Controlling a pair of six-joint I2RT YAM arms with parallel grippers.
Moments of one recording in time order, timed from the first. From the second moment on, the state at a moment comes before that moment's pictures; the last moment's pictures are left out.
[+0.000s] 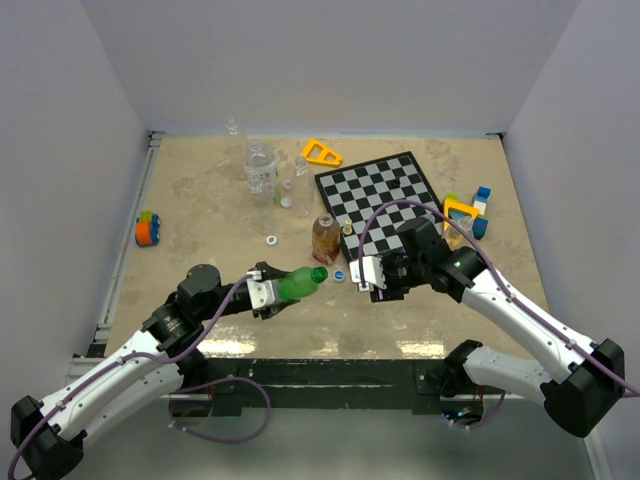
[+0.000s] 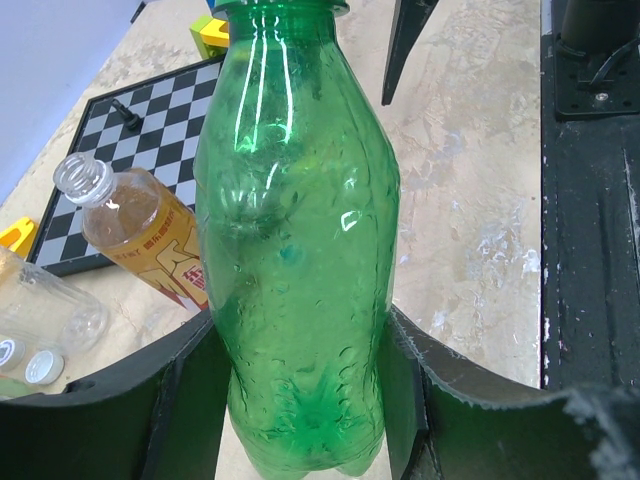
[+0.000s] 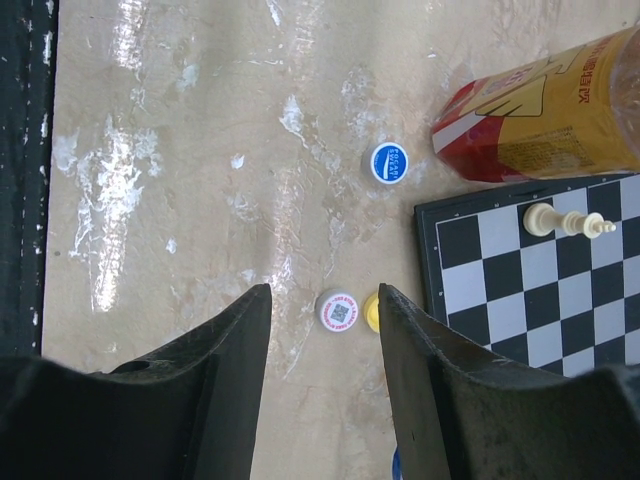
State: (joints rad) left arm -0.73 0.56 0.39 -0.02 0.49 0.38; right arm 0.64 1.04 0.86 -0.74 -0.47 -0.99
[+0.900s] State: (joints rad) left arm -0.73 0.57 0.39 -0.02 0.49 0.38; right arm 0.64 1.03 0.89 -0.79 -0.51 -1.03
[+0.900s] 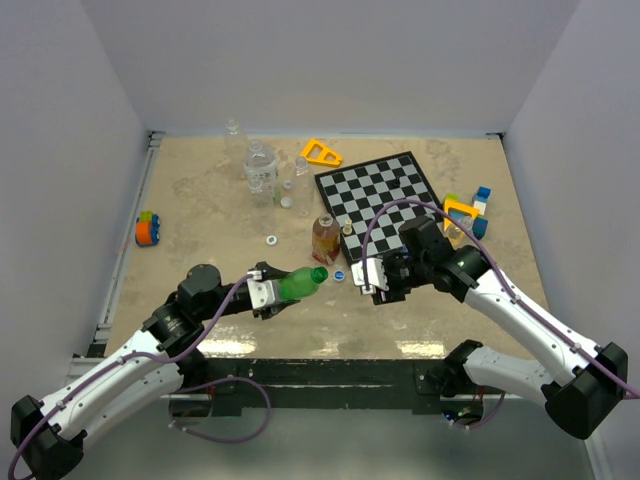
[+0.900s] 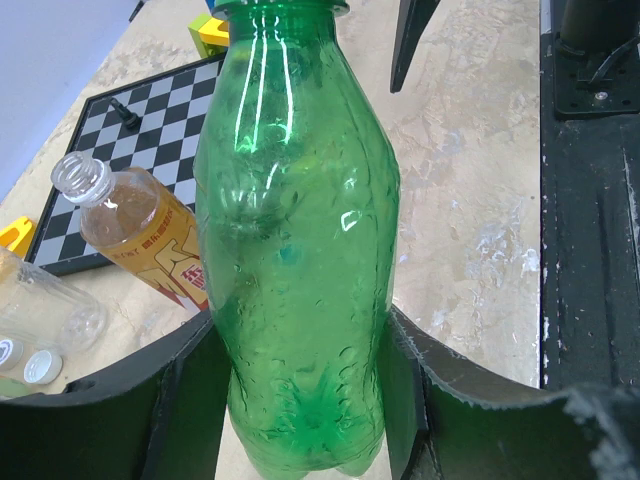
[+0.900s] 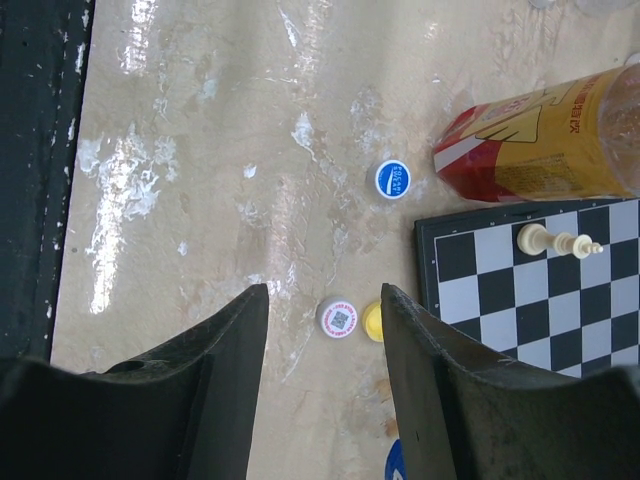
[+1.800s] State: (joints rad) left arm -0.73 0.57 0.39 -0.02 0.50 0.38; right arm 0.64 1.03 0.92 -0.84 -0.54 -1.07
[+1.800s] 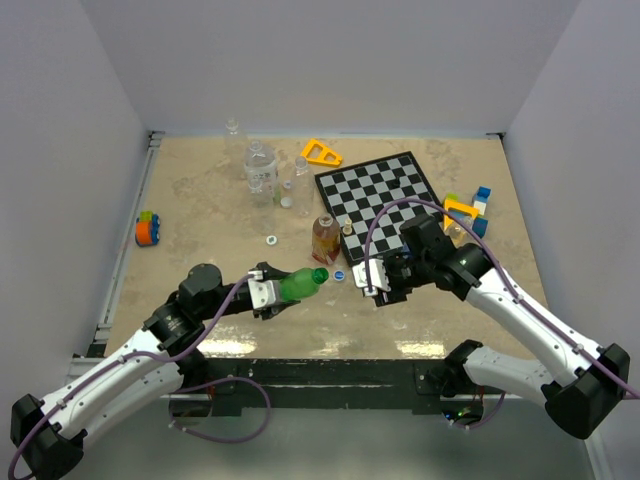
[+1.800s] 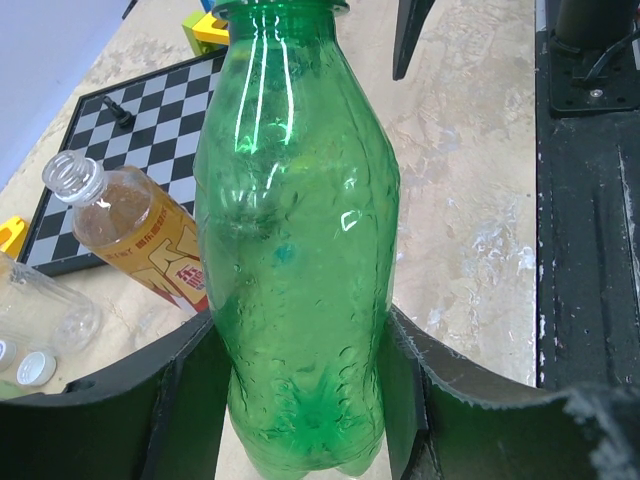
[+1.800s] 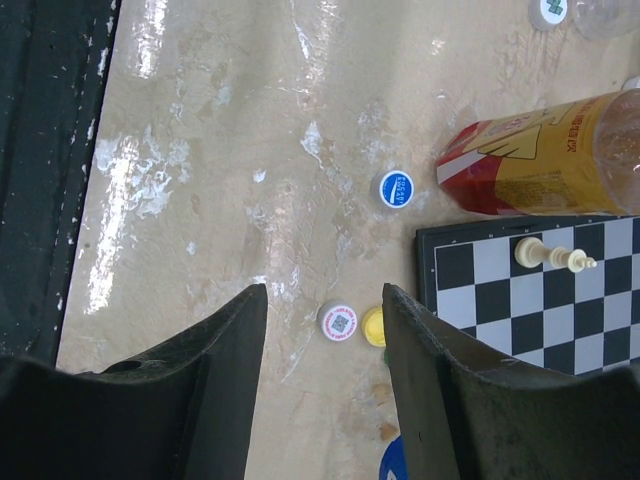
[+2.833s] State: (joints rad) left arm -0.73 0.64 0.39 0.01 0.56 0.35; right arm 0.64 1.12 1.12 -1.04 -0.81 -1.33
